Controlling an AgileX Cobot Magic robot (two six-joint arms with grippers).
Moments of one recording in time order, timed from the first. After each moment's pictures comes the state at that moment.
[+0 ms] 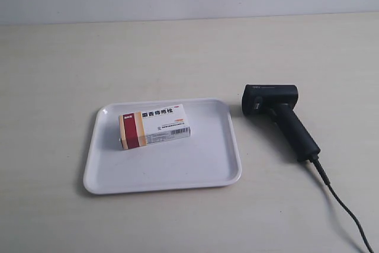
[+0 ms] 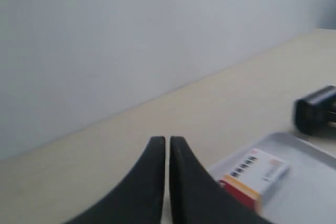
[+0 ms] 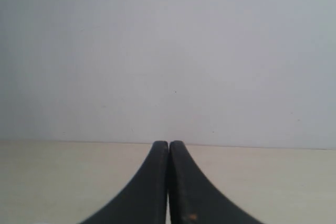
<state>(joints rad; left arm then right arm) -0.16 0.29 -0.10 -1.73 0.30 1.96 0.46 0.27 -0.29 -0.08 0.09 0.23</state>
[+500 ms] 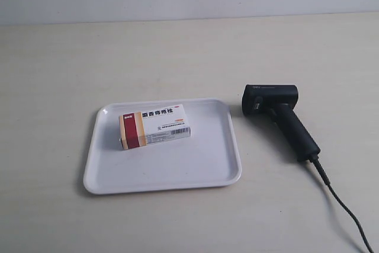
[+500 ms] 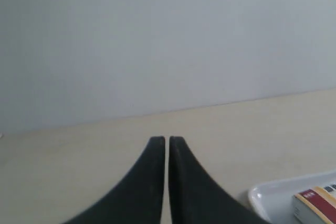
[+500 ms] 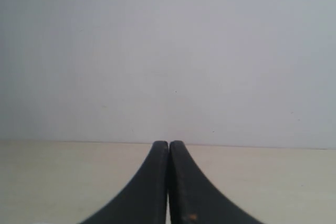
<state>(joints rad) 0.00 0.01 0.00 -1.06 0.15 1.14 0.46 0.27 -0.29 -0.08 0.09 0.23</state>
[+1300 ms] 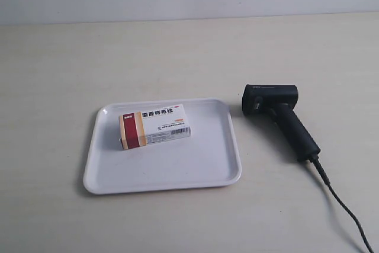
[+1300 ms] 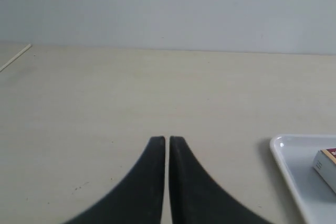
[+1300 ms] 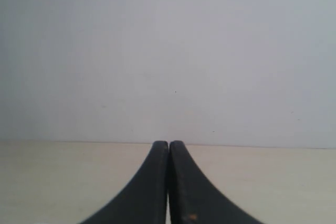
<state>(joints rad) -0.01 0.01 0.00 0.03 0.29 -0.04 0.46 0.27 -0.29 -0.08 0.09 0.23</state>
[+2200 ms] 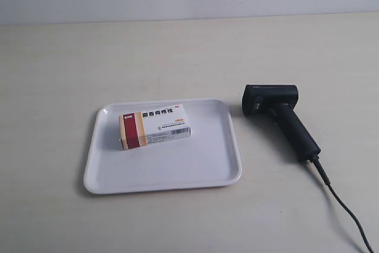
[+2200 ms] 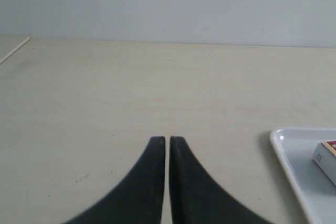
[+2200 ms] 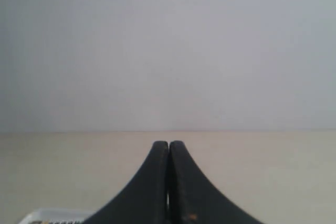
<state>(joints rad) -0.01 0.01 0.00 0.03 0.31 -0.05 0.46 0.27 -0.19 -0.04 0.02 0.23</state>
